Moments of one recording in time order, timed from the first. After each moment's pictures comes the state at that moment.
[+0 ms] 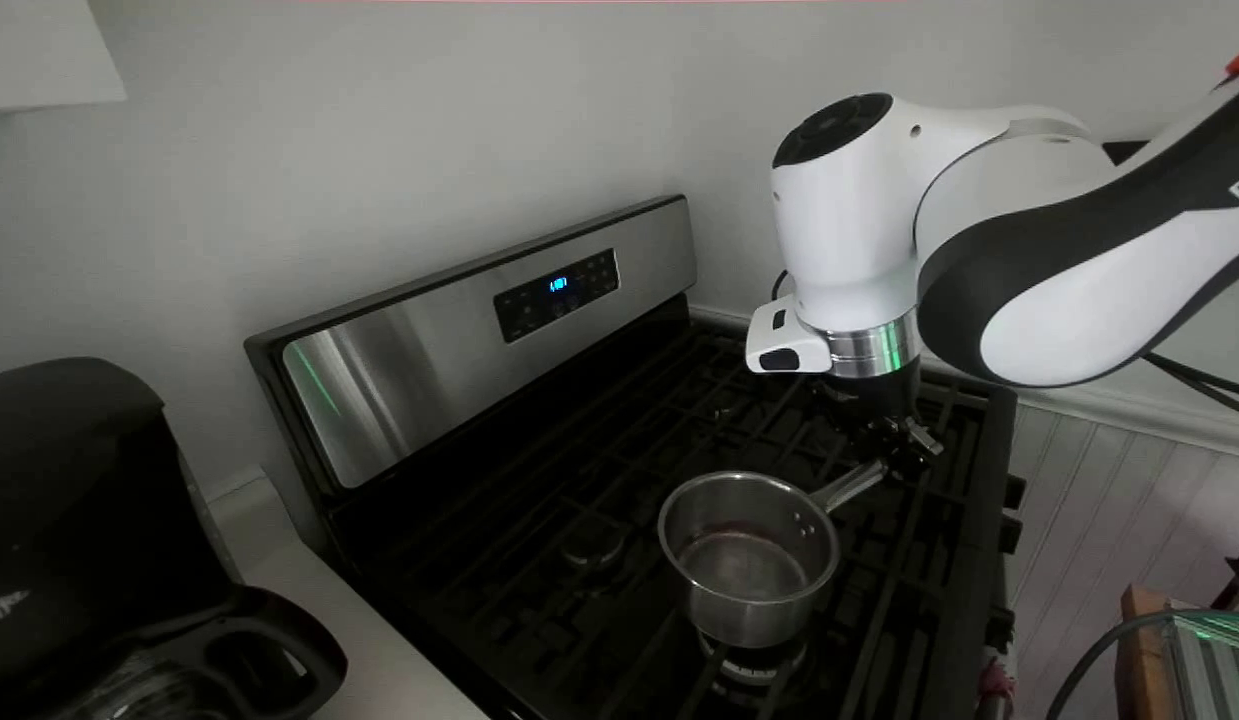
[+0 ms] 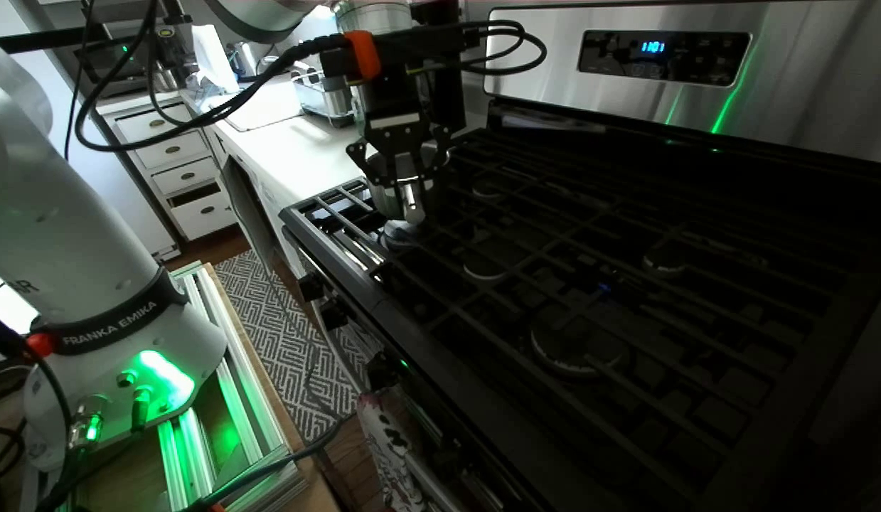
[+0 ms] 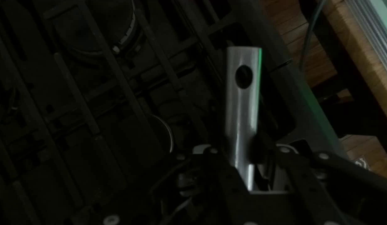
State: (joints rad) arm -0.05 -0.24 -0.11 -2.69 -0.57 2.27 -0.79
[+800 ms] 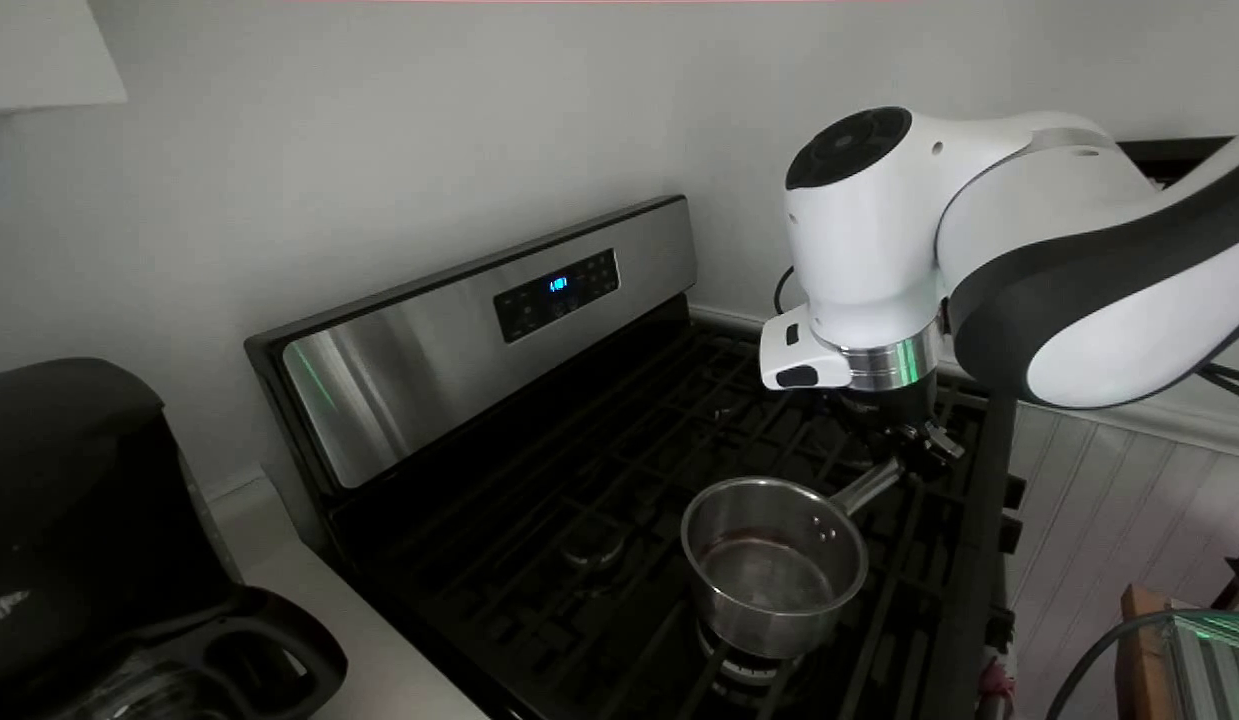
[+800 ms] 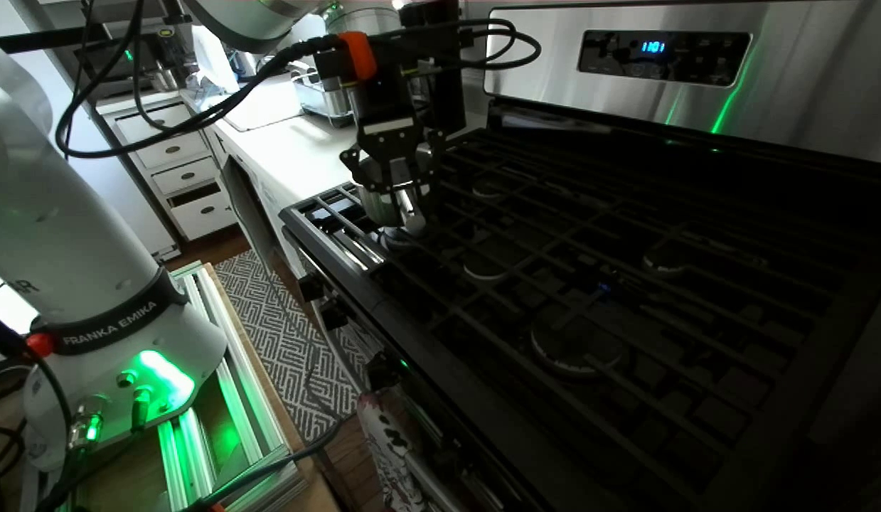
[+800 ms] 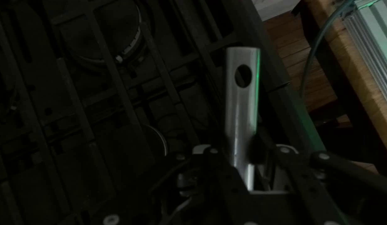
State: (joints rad) arm -0.05 -0.26 -0.10 -2.73 -0.65 2.26 -0.80
